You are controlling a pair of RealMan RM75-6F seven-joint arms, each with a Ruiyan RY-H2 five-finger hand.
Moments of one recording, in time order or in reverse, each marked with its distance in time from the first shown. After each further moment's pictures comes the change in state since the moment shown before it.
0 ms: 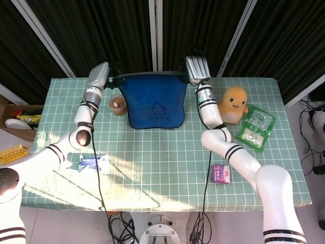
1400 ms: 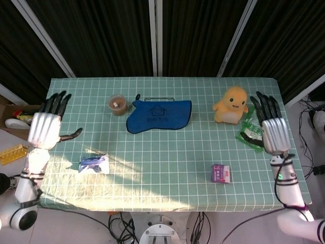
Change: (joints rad) left arm 0.633 0.350 0.438 -0.733 0.708 0.949 0.266; right arm -0.890 0.590 -0.475 -1.043 -0.483 0.906 0.104
